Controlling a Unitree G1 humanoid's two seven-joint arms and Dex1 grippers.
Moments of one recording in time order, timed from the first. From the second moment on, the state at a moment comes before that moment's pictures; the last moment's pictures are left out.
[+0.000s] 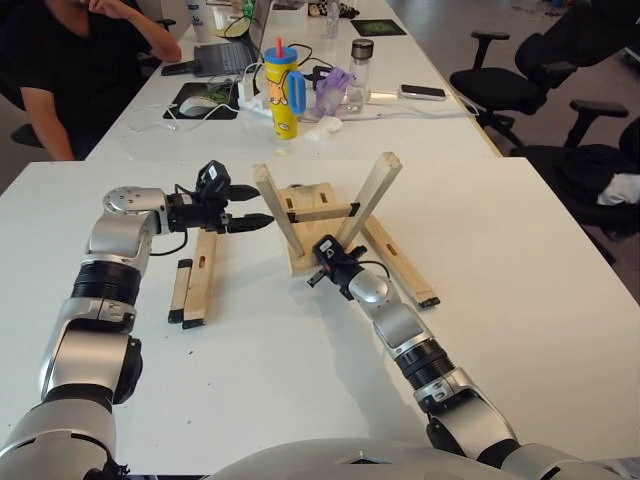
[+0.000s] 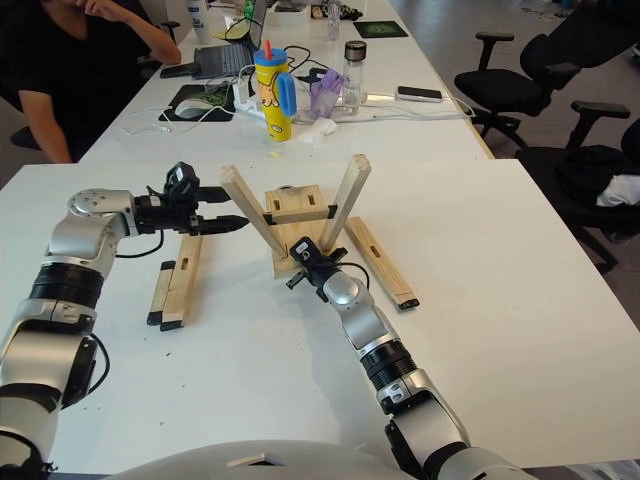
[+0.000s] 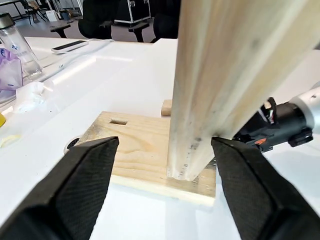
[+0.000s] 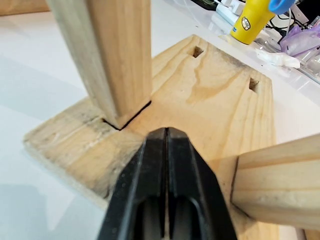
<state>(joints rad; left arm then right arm) -0.66 0.64 -0.04 0.41 -0.39 0.34 -1.21 -0.37 -0.04 0.37 0.35 -0.22 0.28 0.25</state>
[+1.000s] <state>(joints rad) -0.83 0.35 0.13 0.05 -0.51 0.39 -0.35 -0.35 -0.04 0.38 0.31 -0.21 0.32 0.28</state>
